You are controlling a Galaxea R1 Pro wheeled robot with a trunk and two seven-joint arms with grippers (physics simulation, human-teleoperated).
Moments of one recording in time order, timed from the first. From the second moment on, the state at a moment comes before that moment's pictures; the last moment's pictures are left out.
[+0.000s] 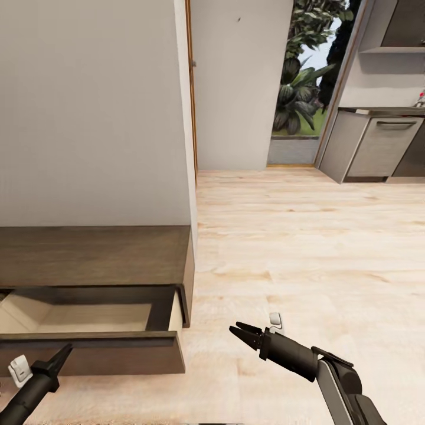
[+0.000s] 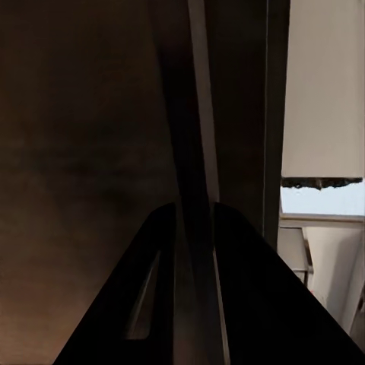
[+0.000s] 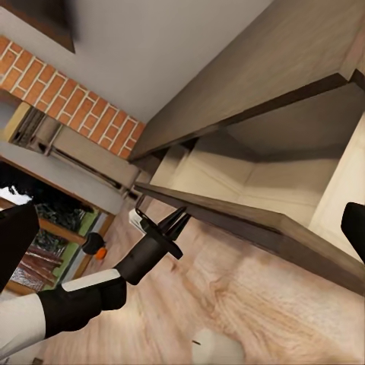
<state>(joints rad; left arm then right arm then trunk) -0.26 0.40 0.22 -0.50 1.39 0.43 -0.85 -0.19 0.00 -0.06 -1.43 -0.43 0.70 1.03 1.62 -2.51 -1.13</state>
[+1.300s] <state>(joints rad) -0.26 0.40 0.22 -0.50 1.39 0.43 -0.85 -0.19 0.00 -0.06 -1.43 -0.43 0.70 1.03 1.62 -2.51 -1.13</state>
